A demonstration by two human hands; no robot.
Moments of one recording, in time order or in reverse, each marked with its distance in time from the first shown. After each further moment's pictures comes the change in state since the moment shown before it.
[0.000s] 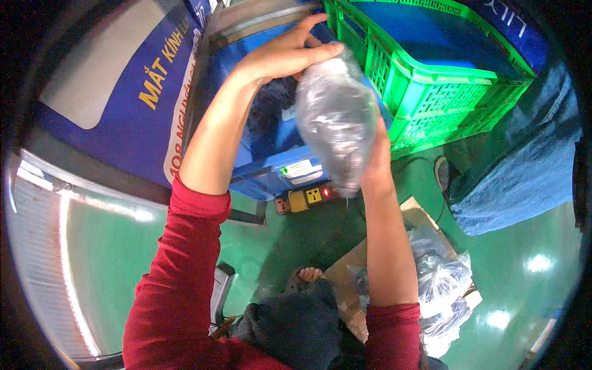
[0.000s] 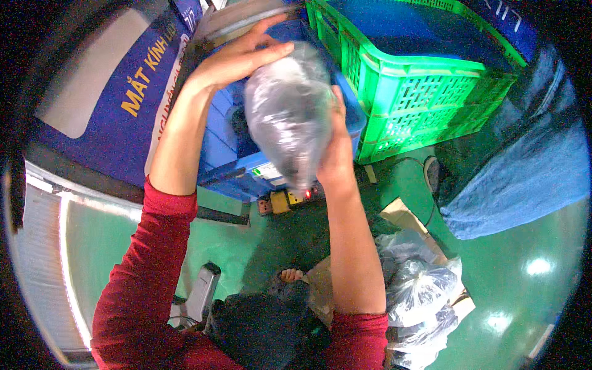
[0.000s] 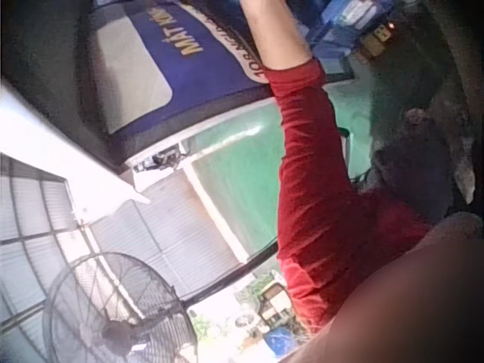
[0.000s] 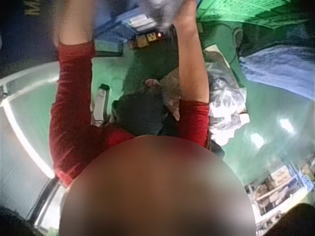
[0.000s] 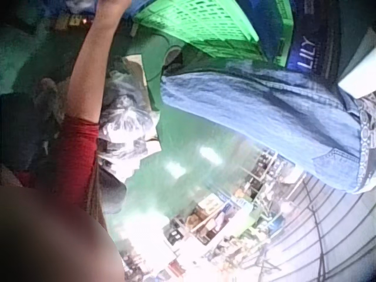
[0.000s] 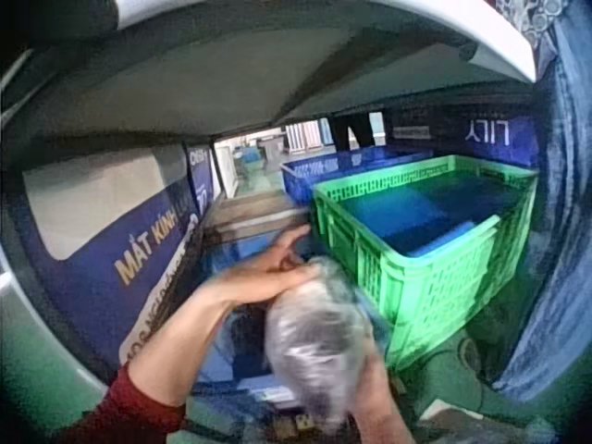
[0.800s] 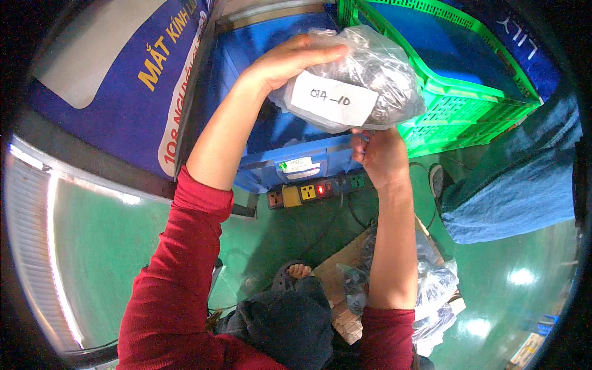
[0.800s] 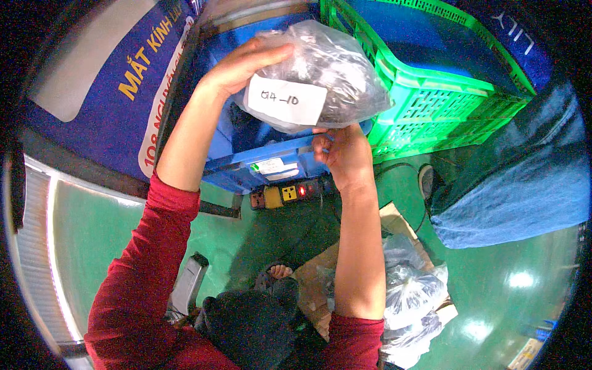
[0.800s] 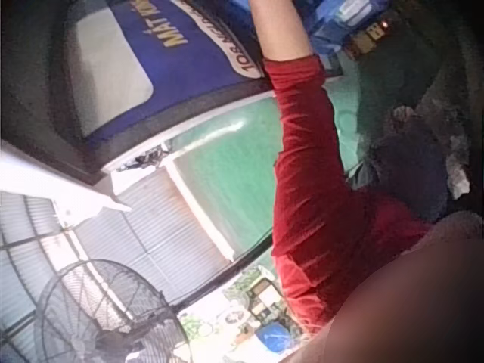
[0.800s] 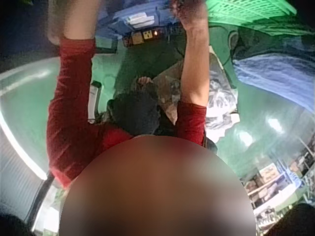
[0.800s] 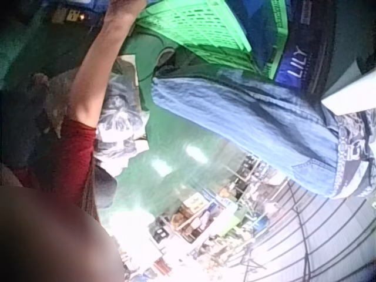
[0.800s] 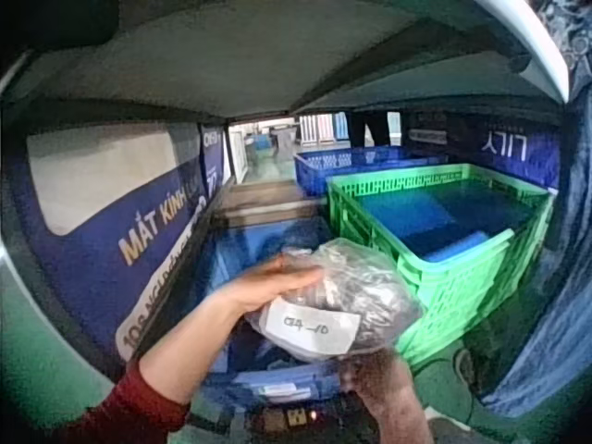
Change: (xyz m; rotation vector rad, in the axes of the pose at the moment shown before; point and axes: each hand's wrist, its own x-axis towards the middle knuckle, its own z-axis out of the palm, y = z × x) left_hand -0.011 -0.032 0.004 -0.582 -0.139 0.028; right_hand -0.007 -0.022 -0.015 -0.351 -0.019 0.214
